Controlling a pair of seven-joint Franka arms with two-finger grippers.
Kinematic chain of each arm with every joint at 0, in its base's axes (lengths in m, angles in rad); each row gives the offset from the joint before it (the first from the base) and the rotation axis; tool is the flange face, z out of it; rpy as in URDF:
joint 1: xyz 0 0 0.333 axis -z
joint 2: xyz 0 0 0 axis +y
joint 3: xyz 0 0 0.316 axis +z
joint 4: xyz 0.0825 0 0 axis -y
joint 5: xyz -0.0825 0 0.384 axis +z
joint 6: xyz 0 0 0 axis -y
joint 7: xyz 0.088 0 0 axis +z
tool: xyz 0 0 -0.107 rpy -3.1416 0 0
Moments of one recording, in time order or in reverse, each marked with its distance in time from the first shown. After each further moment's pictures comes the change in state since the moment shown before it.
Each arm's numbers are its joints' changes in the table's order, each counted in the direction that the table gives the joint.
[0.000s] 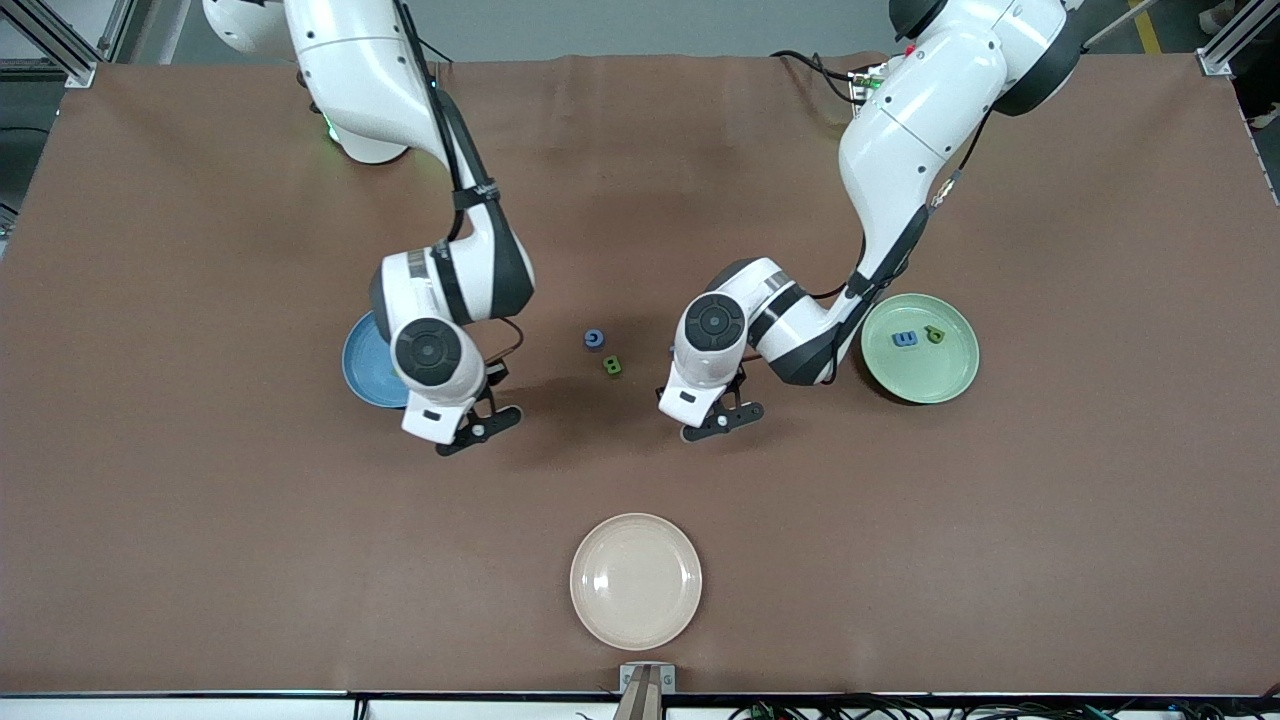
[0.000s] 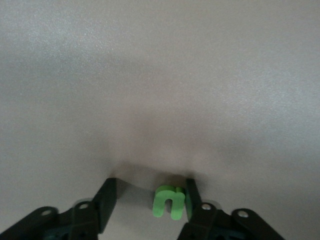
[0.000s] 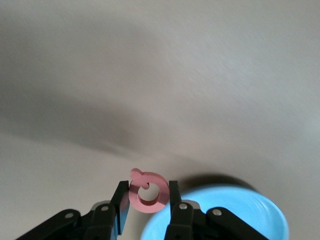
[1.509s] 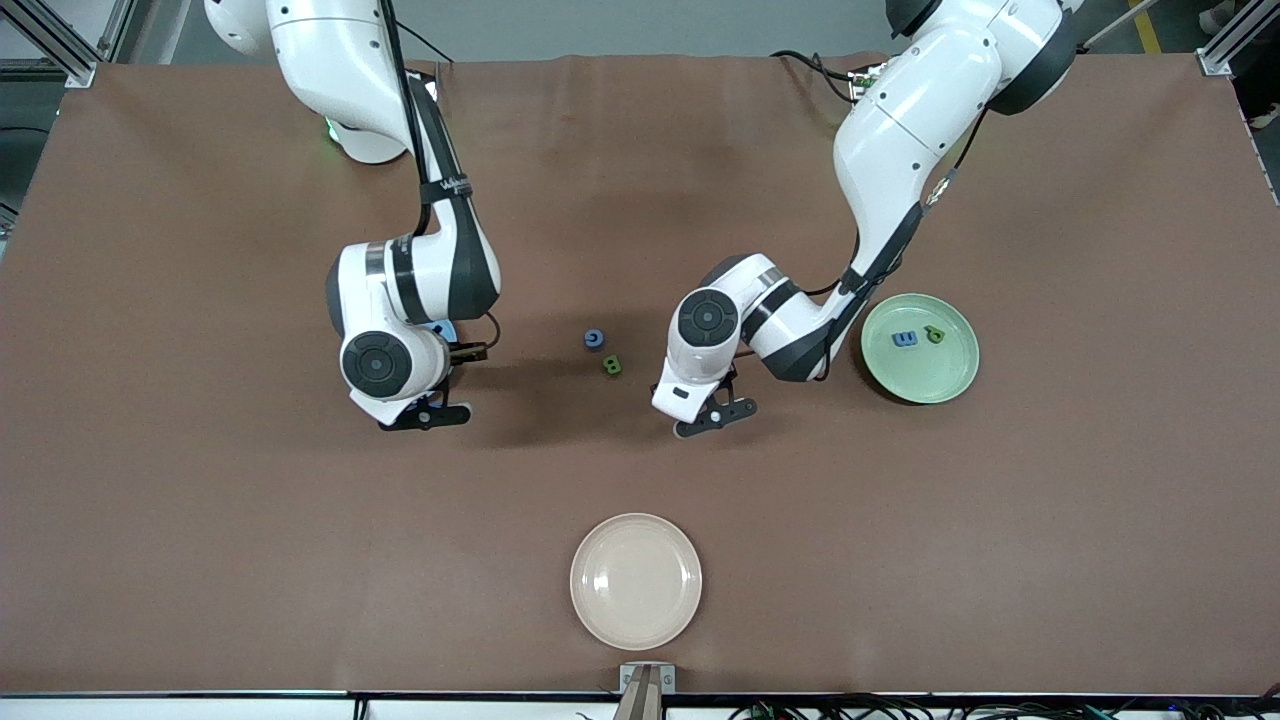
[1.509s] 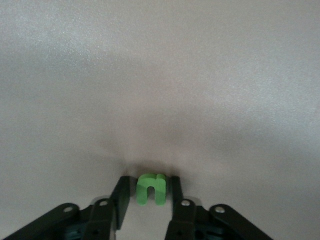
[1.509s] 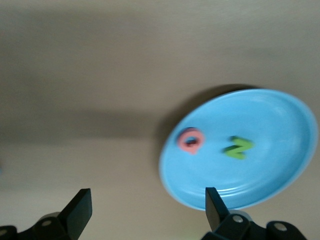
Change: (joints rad) left arm 0.015 0.000 -0.002 0.007 -0.016 -0.003 0.008; right arm -0.081 -0.018 -0.115 -0.042 0.153 -0.166 -0.330
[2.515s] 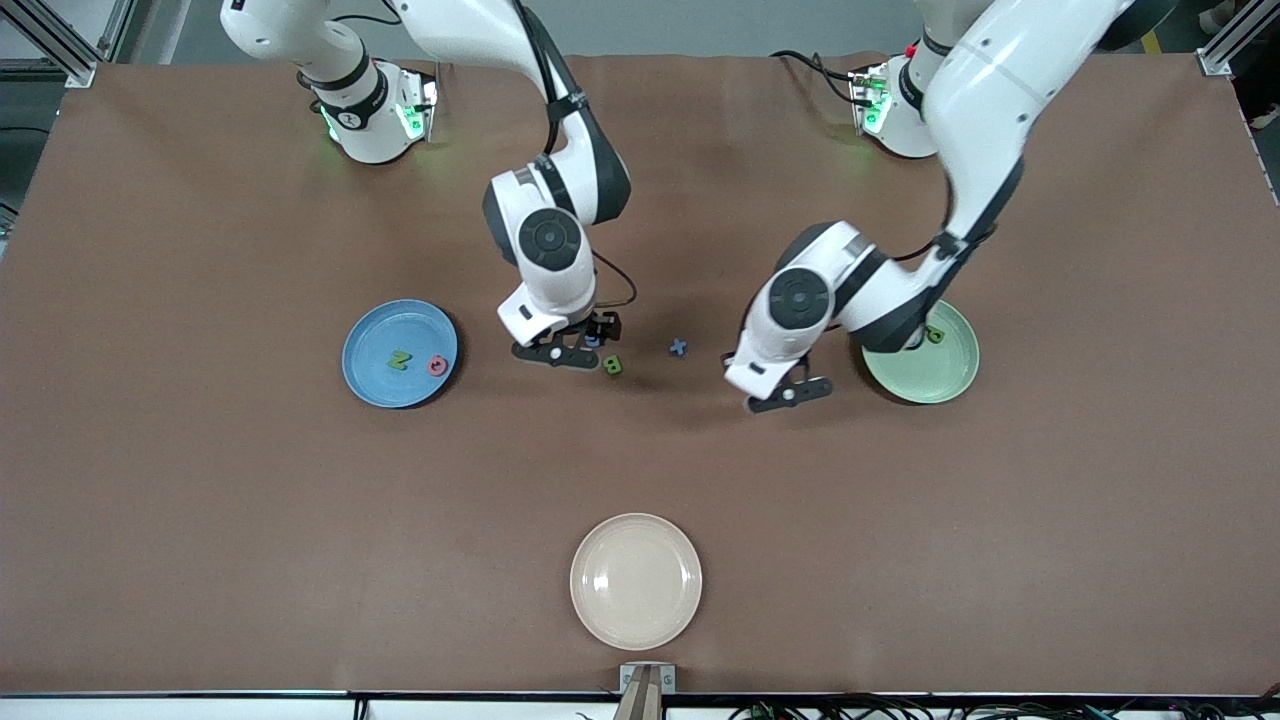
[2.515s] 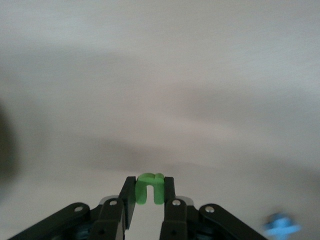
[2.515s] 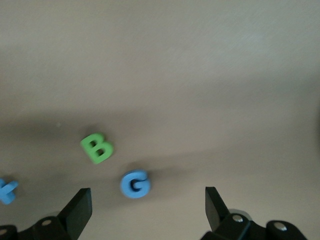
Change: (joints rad) left arm -0.379 -0.309 -0.201 -0.444 -0.001 -0.034 -0.222; right arm -0.369 0.006 0.020 -0.136 0.072 0.462 -0.477
